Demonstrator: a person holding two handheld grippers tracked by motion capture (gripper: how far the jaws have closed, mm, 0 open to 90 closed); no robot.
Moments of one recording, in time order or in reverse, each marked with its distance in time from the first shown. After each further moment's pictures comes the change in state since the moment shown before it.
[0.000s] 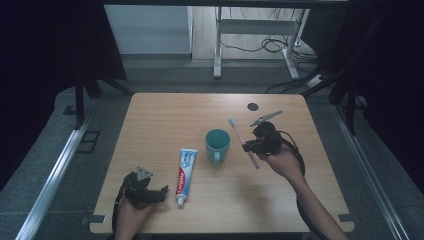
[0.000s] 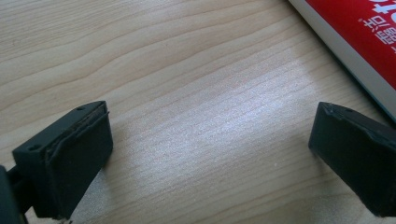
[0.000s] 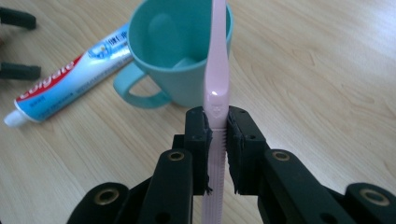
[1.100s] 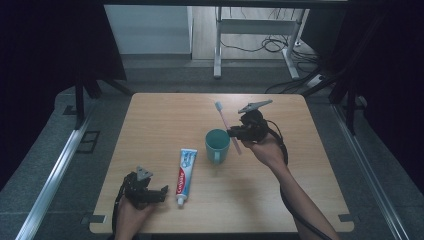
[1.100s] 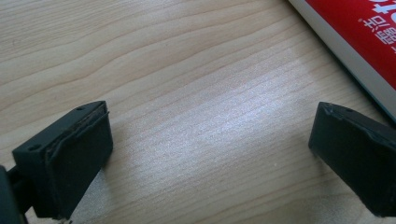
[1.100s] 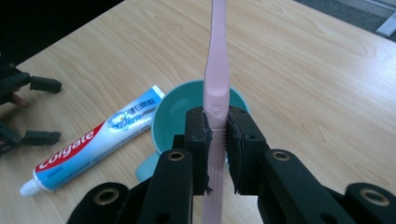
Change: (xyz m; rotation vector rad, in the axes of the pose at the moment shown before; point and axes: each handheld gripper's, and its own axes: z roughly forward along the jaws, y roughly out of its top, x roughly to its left) left arm 0.000 0.000 0.000 0.001 0.000 0.001; right arm 0.014 0.043 0.011 -0.169 0.020 -0.017
